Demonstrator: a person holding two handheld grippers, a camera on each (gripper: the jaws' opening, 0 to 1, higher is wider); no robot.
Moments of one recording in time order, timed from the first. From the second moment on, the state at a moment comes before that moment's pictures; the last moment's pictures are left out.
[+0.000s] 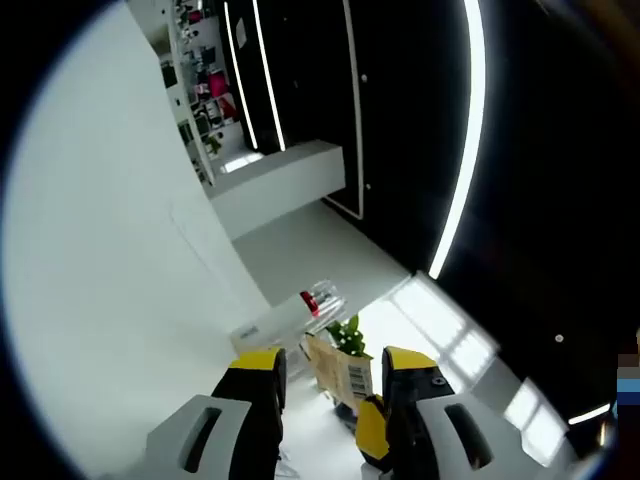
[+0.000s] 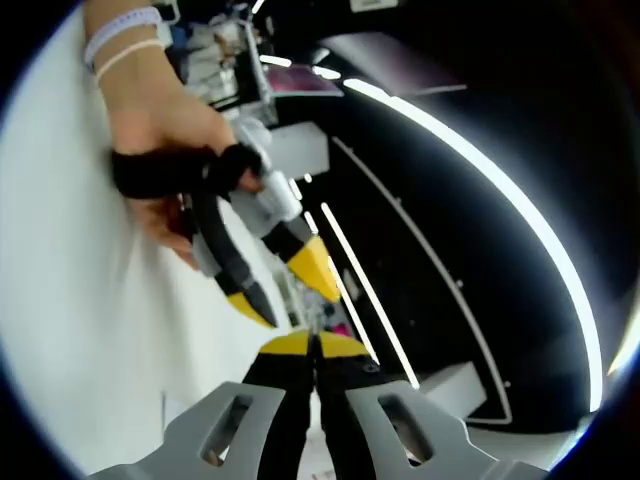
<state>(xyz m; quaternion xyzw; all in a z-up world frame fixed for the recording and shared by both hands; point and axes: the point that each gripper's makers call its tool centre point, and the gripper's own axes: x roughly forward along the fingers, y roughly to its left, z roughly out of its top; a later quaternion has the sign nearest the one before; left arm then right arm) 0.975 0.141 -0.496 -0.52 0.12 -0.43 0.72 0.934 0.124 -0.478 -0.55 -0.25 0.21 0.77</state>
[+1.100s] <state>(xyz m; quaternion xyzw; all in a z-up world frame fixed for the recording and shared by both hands) 0.955 0.167 -0.452 -0.56 0.02 -0.49 0.67 0.937 0.099 -0.436 -0.30 -0.26 0.25 0.88</state>
